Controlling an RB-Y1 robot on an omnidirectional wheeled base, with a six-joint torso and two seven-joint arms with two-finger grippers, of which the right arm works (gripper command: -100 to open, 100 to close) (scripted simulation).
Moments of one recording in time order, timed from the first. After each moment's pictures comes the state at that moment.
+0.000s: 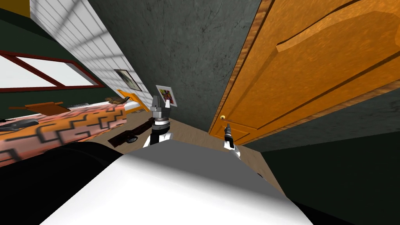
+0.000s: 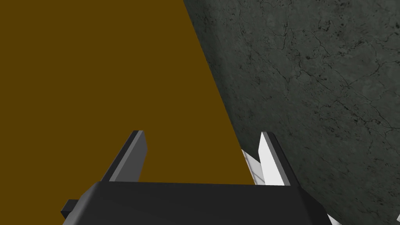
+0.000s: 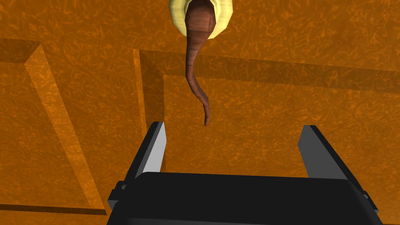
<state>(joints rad) -0.15 -0.24 -0.14 -0.80 -0.14 -0.65 0.01</state>
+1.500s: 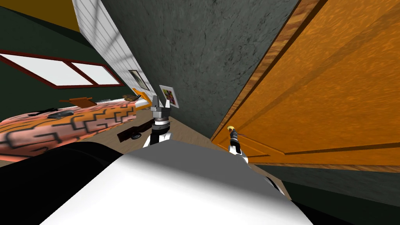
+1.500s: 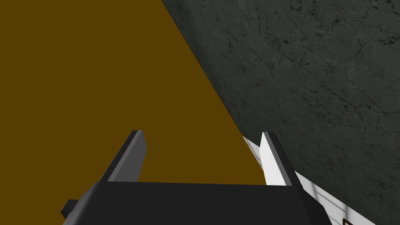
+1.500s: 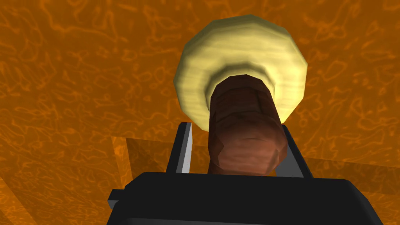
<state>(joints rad) -0.14 -0.34 -0.18 -0.64 -0.18 -0.71 -0.07</state>
